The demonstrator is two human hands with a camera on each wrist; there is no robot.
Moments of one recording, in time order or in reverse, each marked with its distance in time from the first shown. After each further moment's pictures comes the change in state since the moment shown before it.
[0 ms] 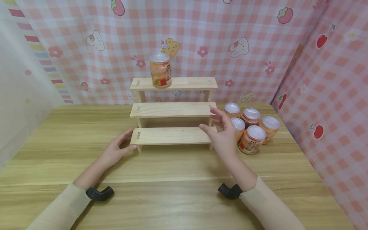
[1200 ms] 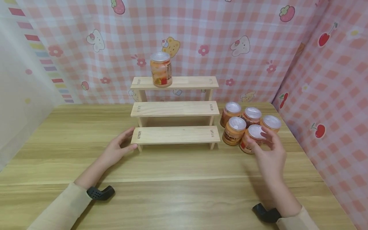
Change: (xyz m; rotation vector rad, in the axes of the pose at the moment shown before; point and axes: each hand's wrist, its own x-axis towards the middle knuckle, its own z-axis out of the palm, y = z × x) left_hand -0.001 0.011 -0.001 -0.002 -0.009 -0.050; right_hand -0.038 0.038 -0.104 -0.292 0.273 0.101
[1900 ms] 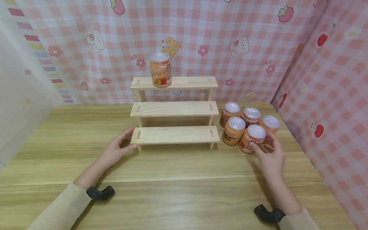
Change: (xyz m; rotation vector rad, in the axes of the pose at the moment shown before) left_hand -0.010 0.032 -0.003 -0.008 -0.010 -0.002; right_hand 0.002 0.037 -0.004 -0.005 -0.031 0.244
